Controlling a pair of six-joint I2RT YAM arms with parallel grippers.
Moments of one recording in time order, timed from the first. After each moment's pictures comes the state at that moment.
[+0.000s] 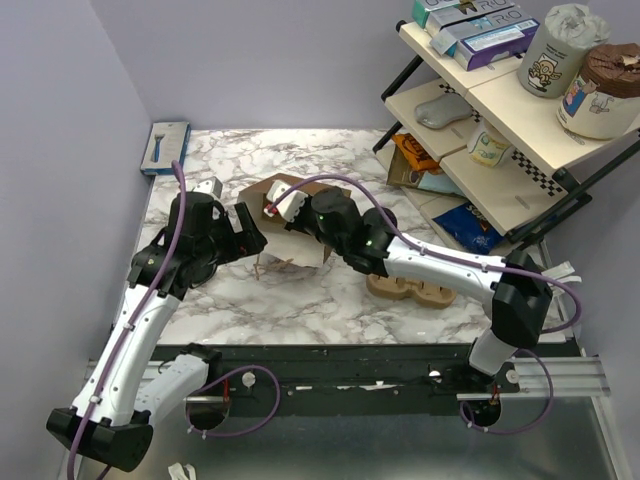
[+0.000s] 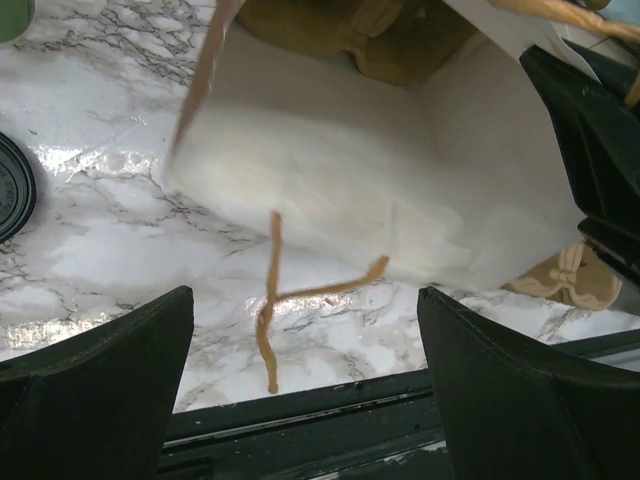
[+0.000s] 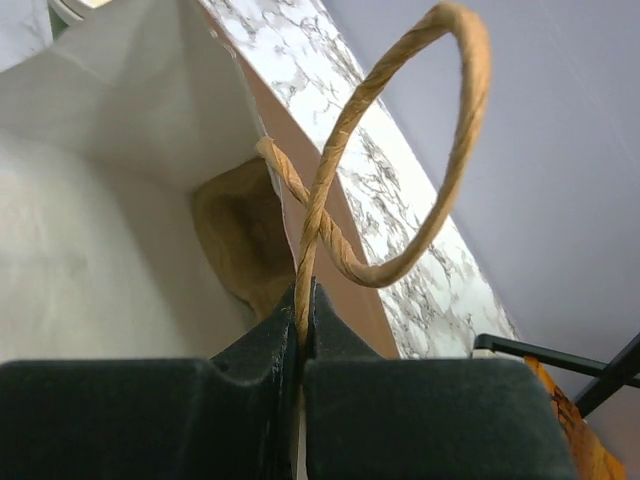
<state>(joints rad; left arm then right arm) -0.30 0.89 1.08 -0.87 0.07 -0.55 1.01 1.67 1.33 0.11 0.29 -0.55</state>
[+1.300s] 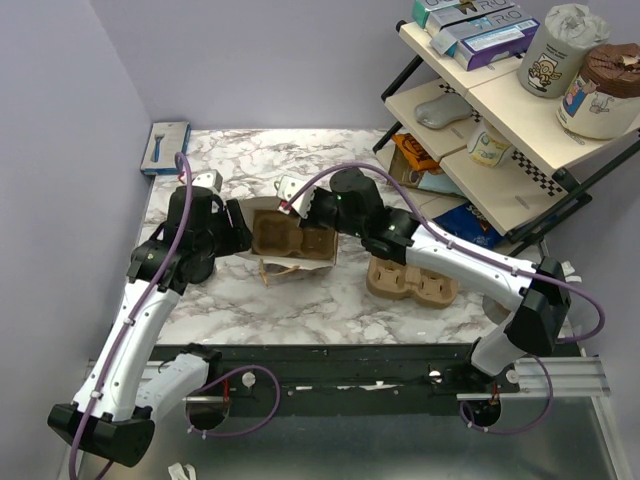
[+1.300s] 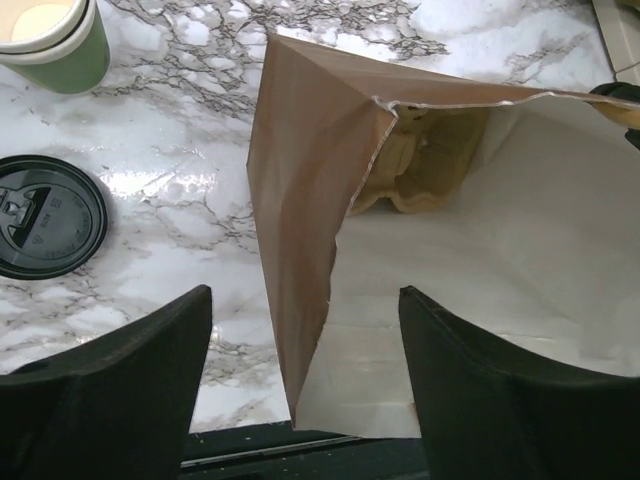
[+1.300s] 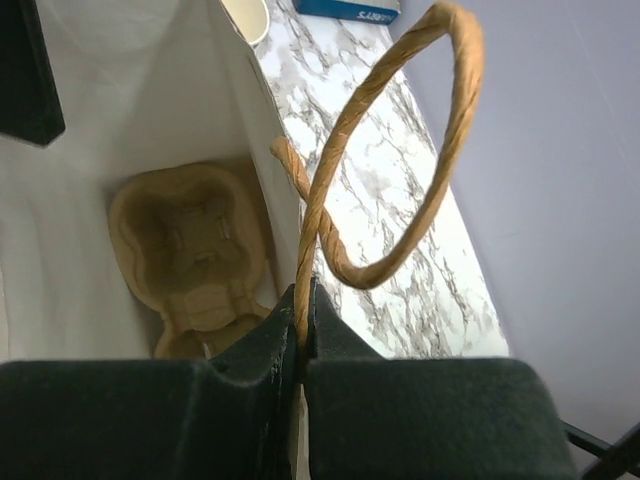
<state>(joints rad) -0.29 0.92 1.11 -0.86 -0.01 -0.43 0.97 1.58 1.39 -0.11 0.00 -0.62</state>
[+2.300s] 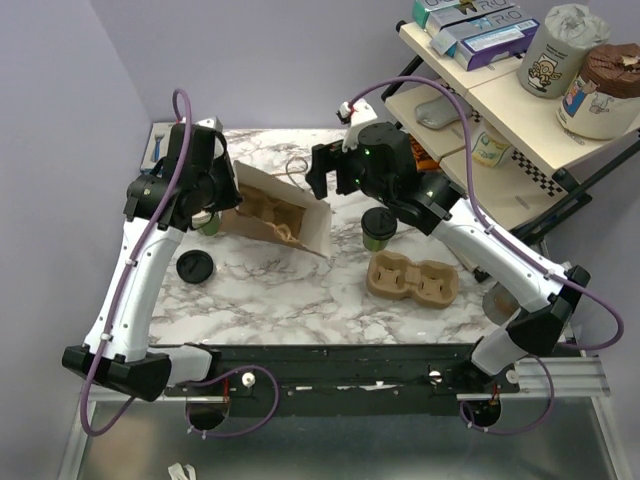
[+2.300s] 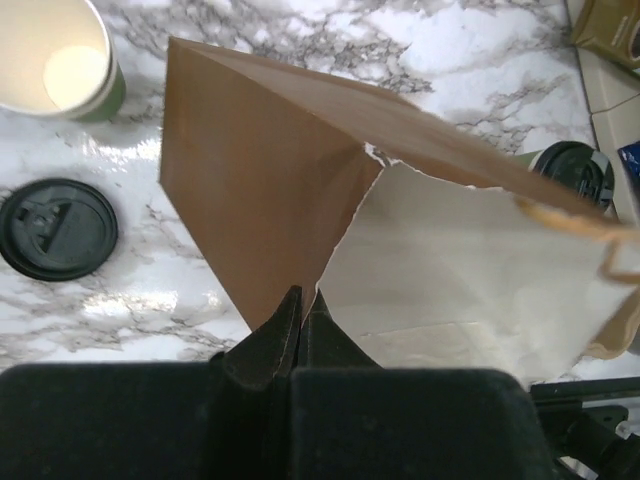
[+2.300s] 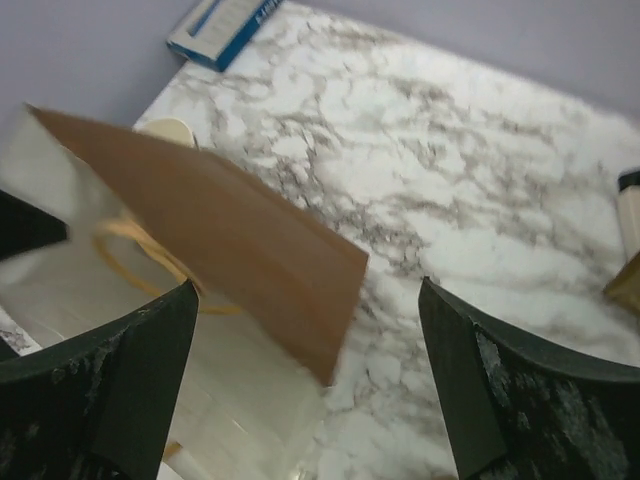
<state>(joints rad) -0.28 1.25 1.59 -1.11 -0.03 -0.47 0.87 1.58 1.77 -0.47 0.22 0.18</state>
